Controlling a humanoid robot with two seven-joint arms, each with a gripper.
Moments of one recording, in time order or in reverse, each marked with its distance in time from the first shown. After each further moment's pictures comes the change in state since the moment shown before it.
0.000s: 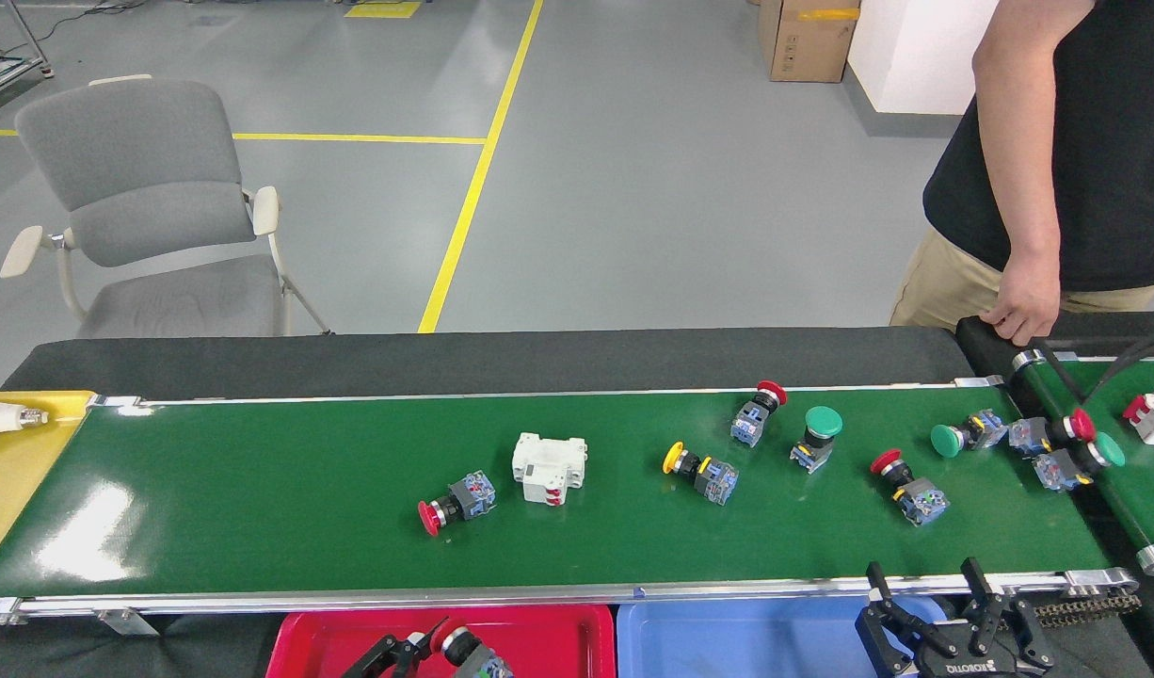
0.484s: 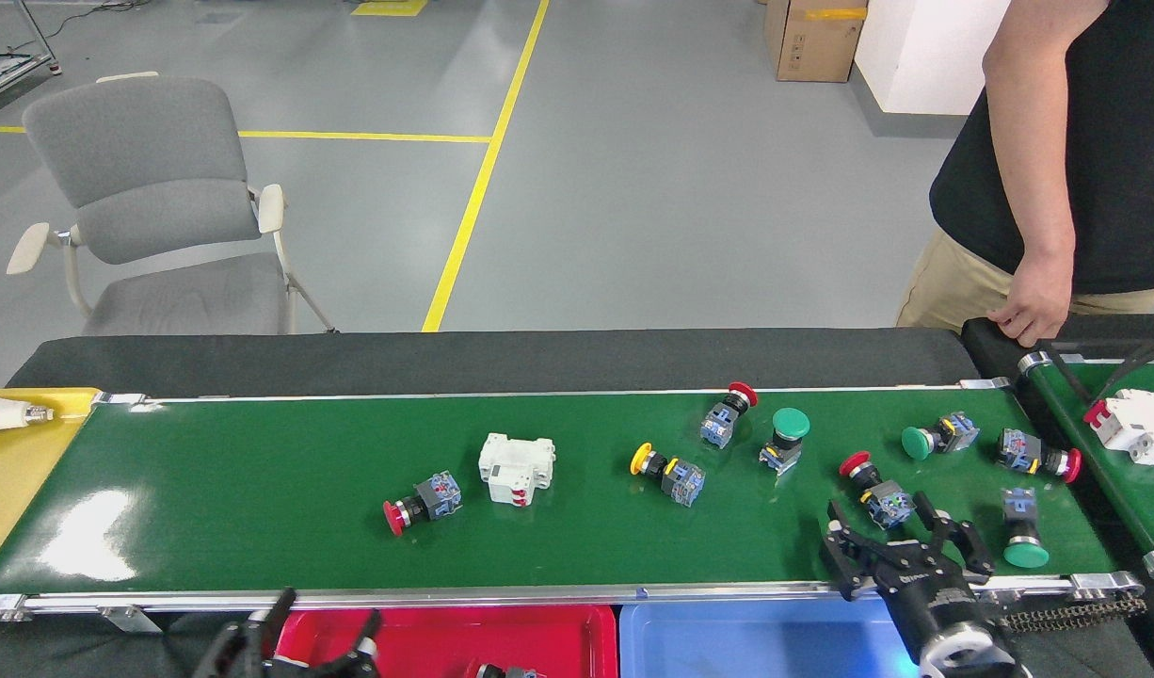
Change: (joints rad) left arm -0.026 -0.010 0.336 0.052 0.001 0.360 0.000; right arm -0.278 -0.022 0.152 0.276 0.004 0.066 0.078
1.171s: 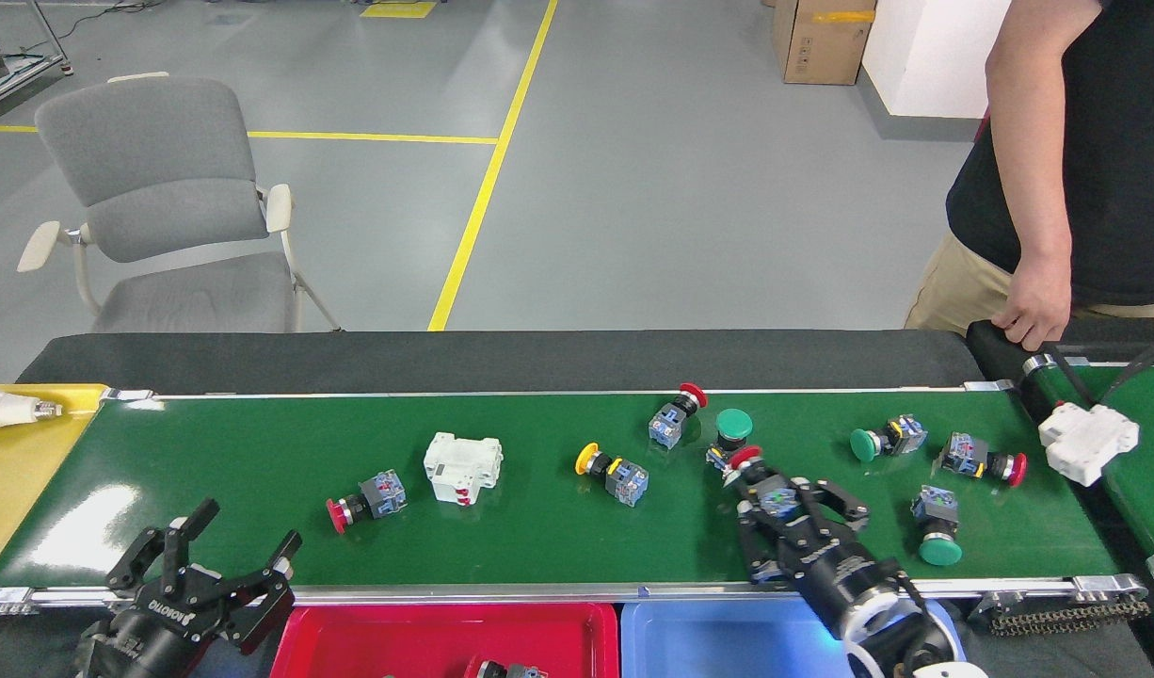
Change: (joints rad) left arm -0.335 0.200 0.006 0.330 0.019 -0.390 0.075; right arm -0.017 -0.035 0.394 -0.156 -0.007 -0.268 -0.006
